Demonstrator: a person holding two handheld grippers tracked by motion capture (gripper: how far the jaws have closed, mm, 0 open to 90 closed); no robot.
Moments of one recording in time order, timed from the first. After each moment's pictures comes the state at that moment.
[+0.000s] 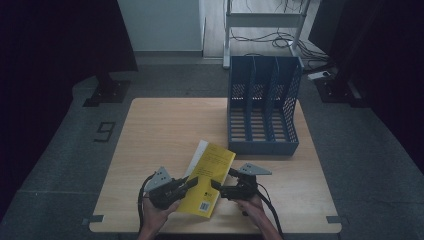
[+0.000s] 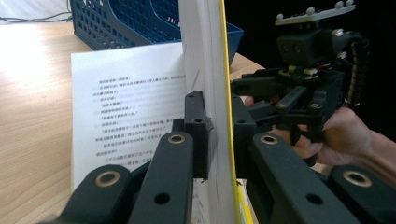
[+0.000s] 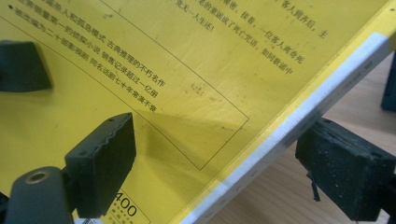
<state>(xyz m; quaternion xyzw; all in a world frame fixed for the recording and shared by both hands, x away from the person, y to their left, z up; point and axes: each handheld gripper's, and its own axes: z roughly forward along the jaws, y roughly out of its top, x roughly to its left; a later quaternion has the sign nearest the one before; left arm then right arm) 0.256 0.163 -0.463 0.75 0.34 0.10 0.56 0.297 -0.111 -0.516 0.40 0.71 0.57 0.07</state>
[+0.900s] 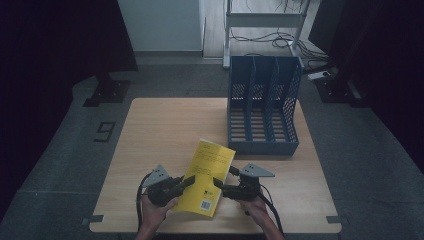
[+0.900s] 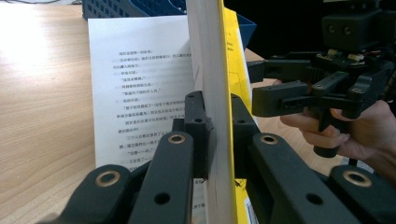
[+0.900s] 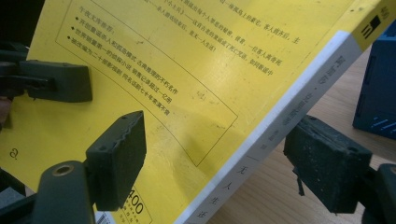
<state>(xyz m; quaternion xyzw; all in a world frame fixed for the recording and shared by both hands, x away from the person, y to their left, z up) 0.267 0.172 -0.474 0.75 0.36 0.09 0.55 0.290 -0.115 -0.505 0.39 0.71 0.57 0.11</state>
